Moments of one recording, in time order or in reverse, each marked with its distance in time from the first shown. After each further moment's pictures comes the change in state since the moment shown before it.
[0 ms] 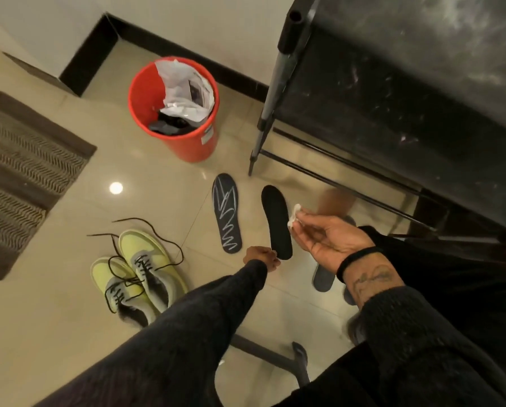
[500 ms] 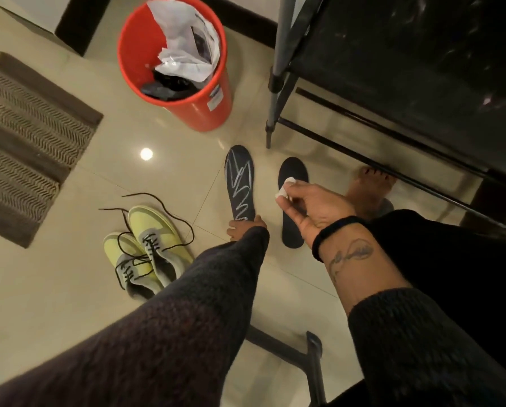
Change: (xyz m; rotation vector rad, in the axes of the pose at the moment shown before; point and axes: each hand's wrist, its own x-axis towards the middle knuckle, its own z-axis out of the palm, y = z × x) left_hand 0.083 0.018 -0.019 0.140 0.633 -0.162; right_hand 0.078 0.010 0.037 -0.122 0.124 -0.057
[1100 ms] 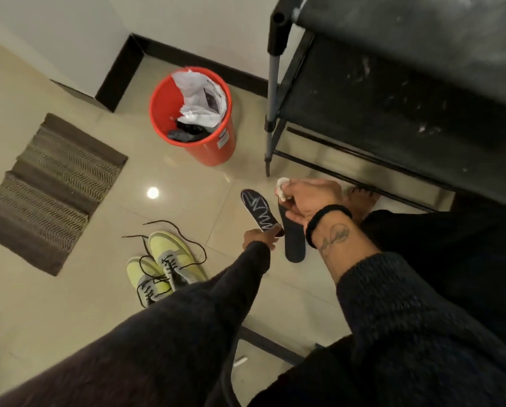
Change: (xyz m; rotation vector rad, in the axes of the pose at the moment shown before) left_hand -0.093 0.008 -0.084 -0.167 -0.400 0.200; right_hand -0.068 -0.025 0.014 -0.363 0.029 -0.271
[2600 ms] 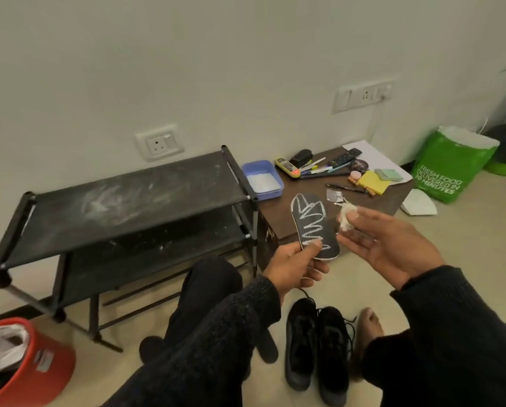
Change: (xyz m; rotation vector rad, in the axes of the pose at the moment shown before) left_hand -0.450 -0.066 0.233 0.705 -1.095 0.836; right_hand -0.282 0.111 -0.468 0.925 0.319 -0.644
